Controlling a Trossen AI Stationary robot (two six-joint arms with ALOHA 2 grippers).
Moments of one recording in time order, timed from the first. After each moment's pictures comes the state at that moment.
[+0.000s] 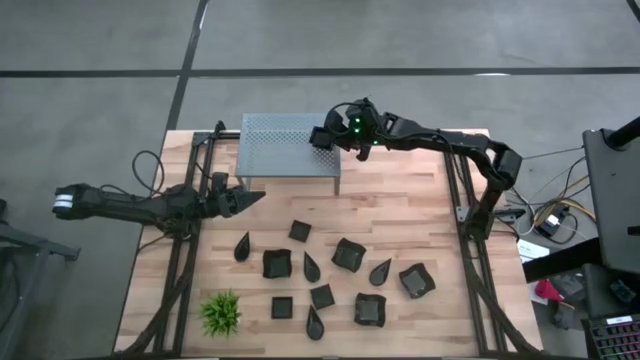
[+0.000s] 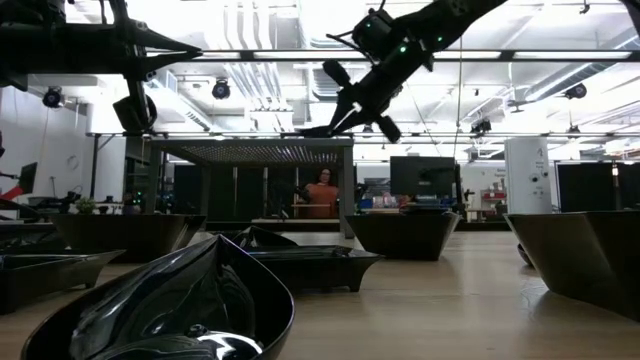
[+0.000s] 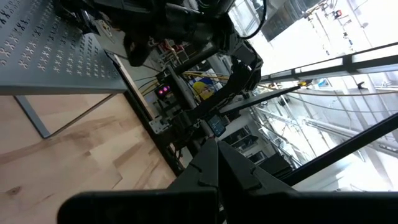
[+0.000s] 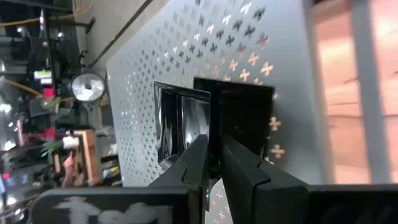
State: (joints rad) left arm -0.02 0.52 0.16 0.53 -0.23 -1.01; right arm -0.49 1.77 1.40 -0.26 -0.04 1.43
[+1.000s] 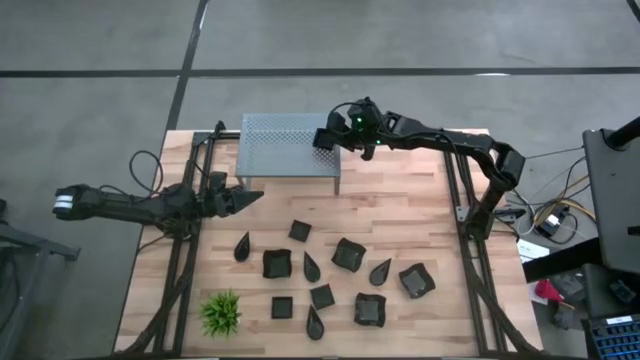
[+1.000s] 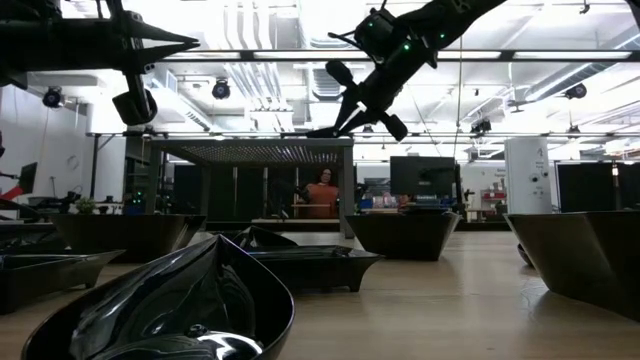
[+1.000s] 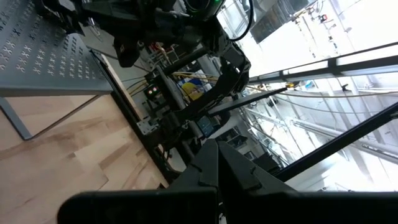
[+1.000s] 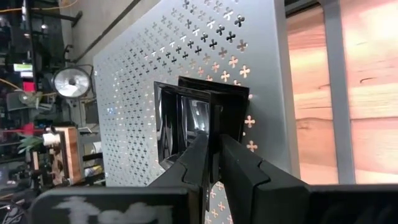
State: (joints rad) left arm -0.02 0.49 0.16 0.55 -0.21 -1.01; right arm -0.49 1.74 1.39 -0.33 -0.03 1.37
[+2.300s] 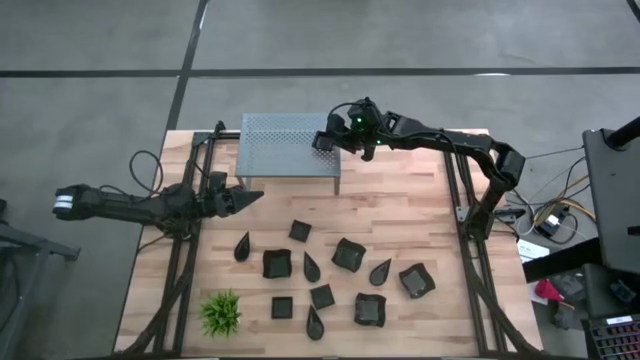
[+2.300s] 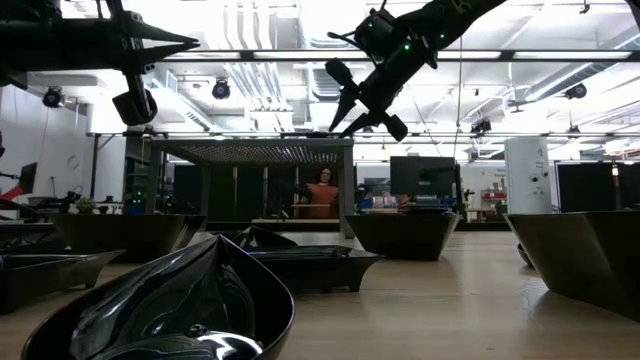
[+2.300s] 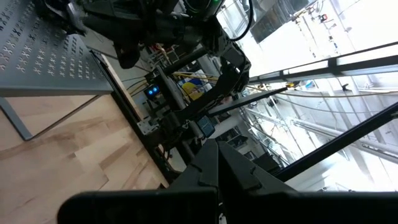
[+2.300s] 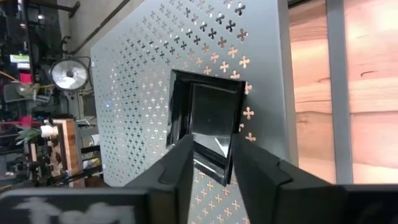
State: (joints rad) left arm -0.02 0.49 0.16 0.55 -0.21 -1.01; right arm -0.49 1.74 1.39 -0.34 -0.06 1.36
